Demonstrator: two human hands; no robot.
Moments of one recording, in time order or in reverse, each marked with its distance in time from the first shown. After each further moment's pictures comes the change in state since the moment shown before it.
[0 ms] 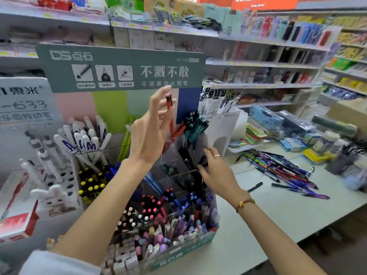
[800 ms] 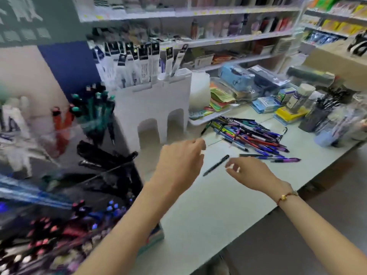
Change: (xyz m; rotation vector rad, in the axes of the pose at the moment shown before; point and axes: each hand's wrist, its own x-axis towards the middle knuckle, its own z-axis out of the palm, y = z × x) left_hand -0.060 0.094 0.210 0.371 -0.913 -0.020; right_hand -0.049 0.252 -0.036 -0.095 -0.360 0.282
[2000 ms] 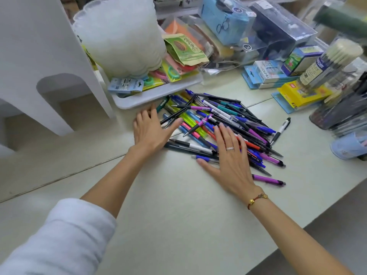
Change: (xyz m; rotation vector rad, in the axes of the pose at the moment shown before) left_hand 0.268 -0.011 0.306 -0.162 -0.094 -0.579; right_hand 0.183 0.227 0.111 -0.142 0.283 -0.091
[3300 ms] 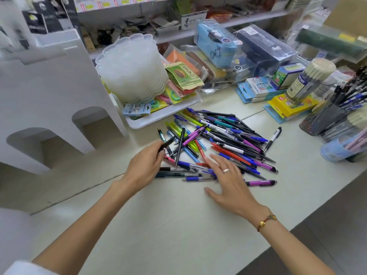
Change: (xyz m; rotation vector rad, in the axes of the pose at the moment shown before) left_hand -0.066 -0.024 -0.056 -0.164 -0.098 0.301; right_hand -0.040 -0.015 -0.042 0.282 -0.200 -0.120
